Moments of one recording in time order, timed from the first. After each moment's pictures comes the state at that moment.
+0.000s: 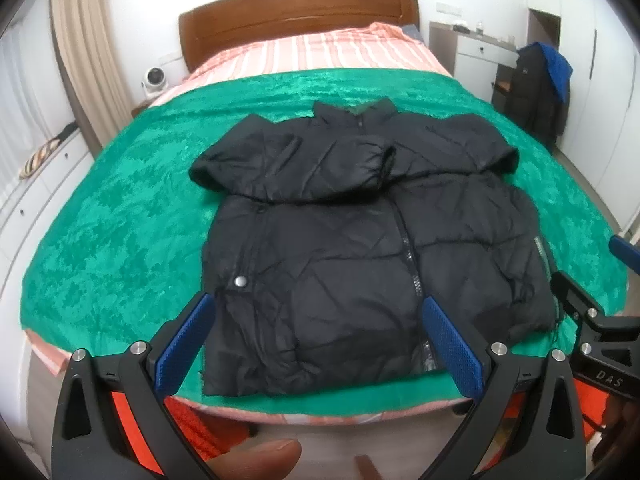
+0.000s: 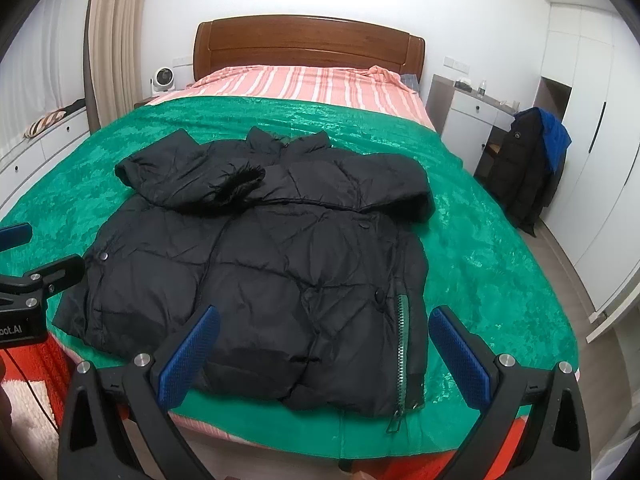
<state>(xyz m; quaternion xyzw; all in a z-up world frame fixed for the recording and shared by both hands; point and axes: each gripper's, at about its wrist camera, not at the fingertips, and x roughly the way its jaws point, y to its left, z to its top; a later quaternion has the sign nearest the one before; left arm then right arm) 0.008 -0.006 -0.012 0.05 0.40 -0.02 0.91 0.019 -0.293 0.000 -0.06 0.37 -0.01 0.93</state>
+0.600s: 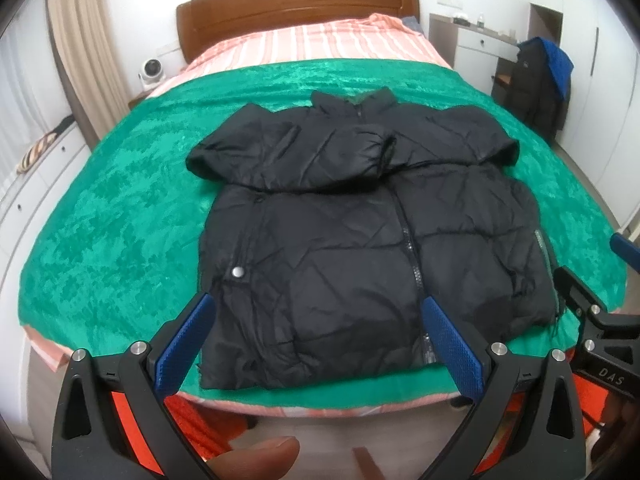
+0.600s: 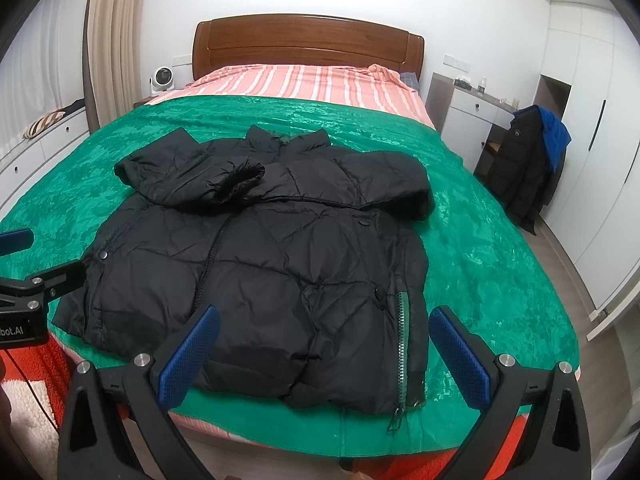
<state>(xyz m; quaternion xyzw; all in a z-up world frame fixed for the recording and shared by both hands) 0.011 -0.005 -0.016 0.05 0.42 -0.03 0.91 0.018 -0.293 -0.003 -0.06 0.37 -0.01 0.93</state>
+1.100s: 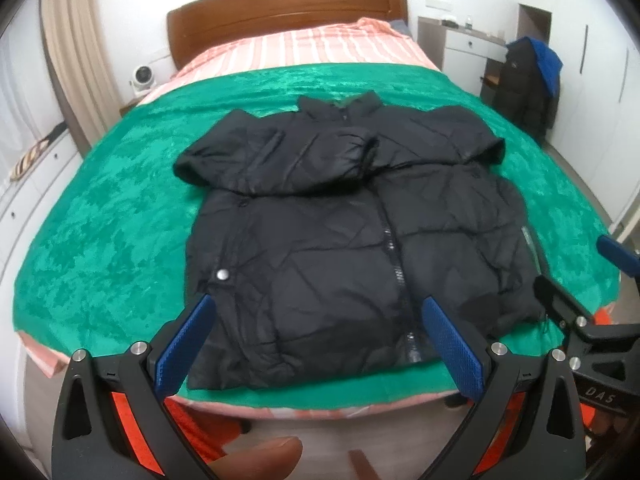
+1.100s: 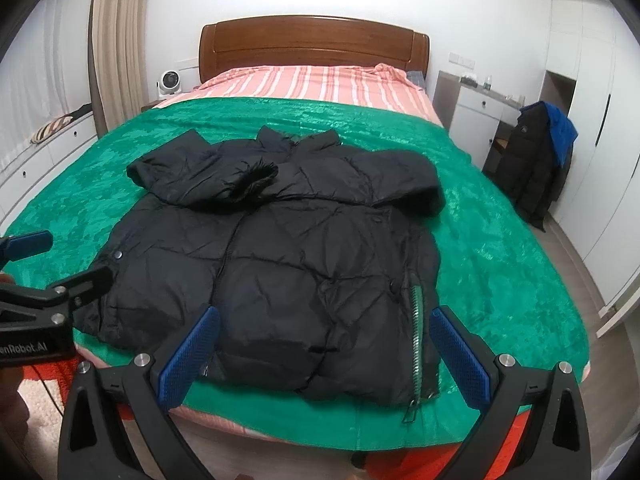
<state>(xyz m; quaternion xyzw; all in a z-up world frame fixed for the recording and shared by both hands) 0.004 -0.018 -0.015 0.05 0.41 -0.04 0.91 0.012 -0.291 -0.002 -0.04 0.38 0.01 0.92</state>
